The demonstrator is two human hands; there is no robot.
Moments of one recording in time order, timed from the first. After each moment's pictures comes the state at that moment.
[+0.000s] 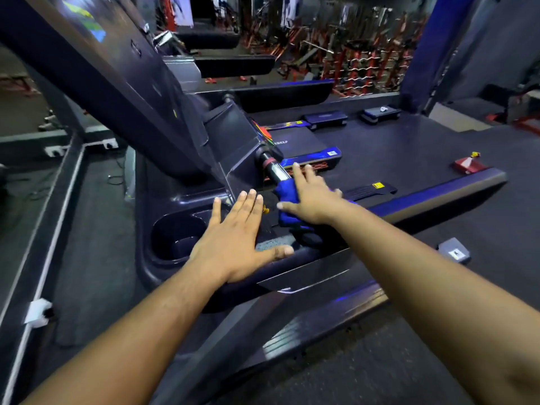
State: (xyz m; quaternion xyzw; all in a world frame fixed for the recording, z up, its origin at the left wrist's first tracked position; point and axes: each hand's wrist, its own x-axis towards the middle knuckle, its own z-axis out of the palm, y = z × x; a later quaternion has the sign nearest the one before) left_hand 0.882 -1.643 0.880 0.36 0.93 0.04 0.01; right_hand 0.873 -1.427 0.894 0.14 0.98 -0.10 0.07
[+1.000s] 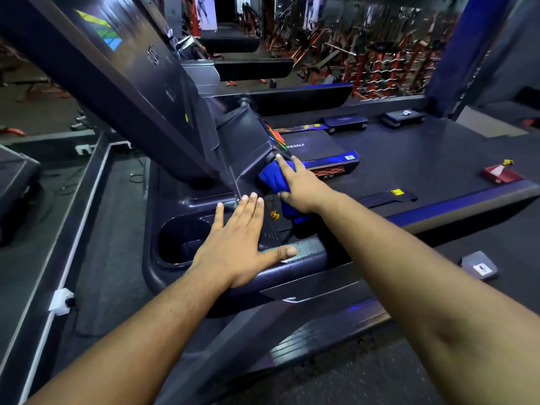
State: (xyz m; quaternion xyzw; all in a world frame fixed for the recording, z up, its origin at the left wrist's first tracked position) left_hand 0.882 -1.641 0.880 0.32 0.95 0.05 0.02; right_hand 0.805 -1.423 0.884 -0.01 0.99 -0.10 0.01
